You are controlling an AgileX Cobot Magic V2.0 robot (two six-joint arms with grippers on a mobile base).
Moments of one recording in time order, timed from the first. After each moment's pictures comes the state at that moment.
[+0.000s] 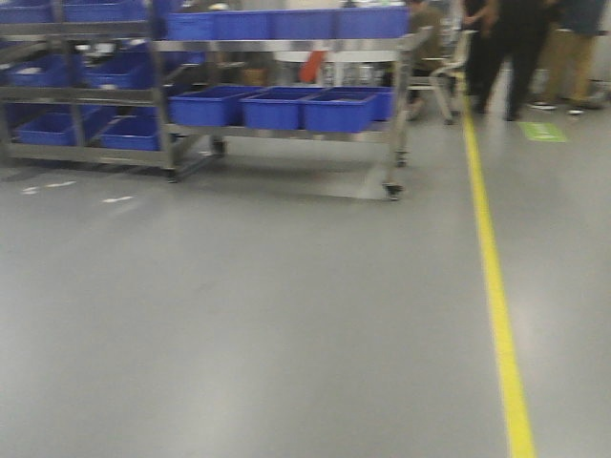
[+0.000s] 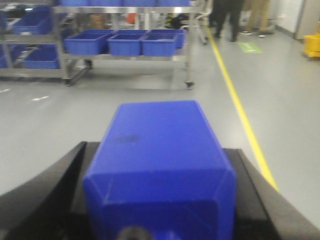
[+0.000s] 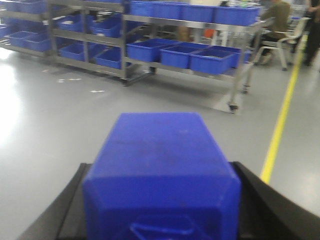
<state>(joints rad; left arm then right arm) -0.31 0.03 -0.55 0.19 0.73 -0.19 0.32 0.10 -0.57 -0.14 0.60 0.13</state>
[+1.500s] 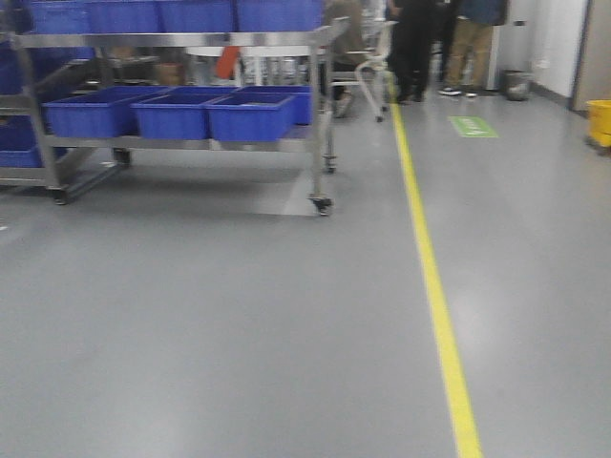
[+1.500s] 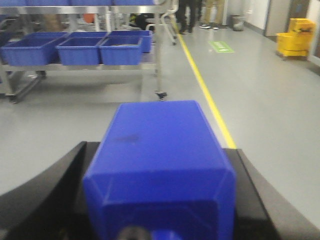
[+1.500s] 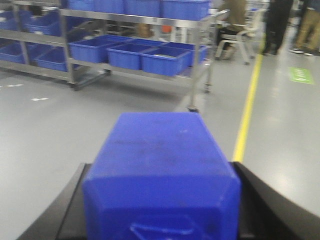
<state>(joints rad) -0.31 0.03 -0.55 0.19 0.73 -0.19 0.32 0.10 -0.57 -0.14 0.60 0.13</state>
